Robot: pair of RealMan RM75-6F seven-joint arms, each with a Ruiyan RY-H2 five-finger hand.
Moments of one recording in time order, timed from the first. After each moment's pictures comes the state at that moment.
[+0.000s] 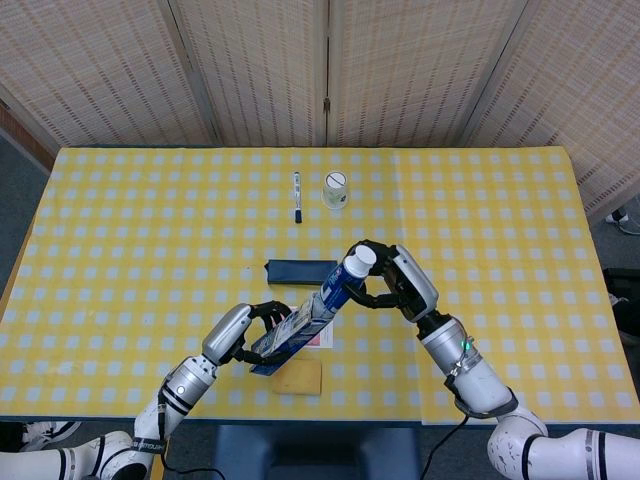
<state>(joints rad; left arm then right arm) -0.61 -1.53 -0.12 -1.70 1.49 1.12 -0.49 0.58 -1.29 0.41 -2.00 -1.25 0.96 0.92</state>
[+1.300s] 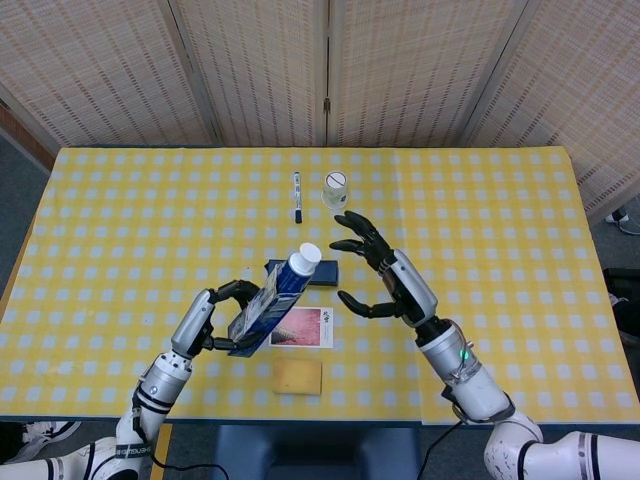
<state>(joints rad) -0.54 -1.51 -0.15 -1.72 1.55 1.33 -0.60 0.57 -1.31 0.37 -2.00 -1.36 1.08 0.85</state>
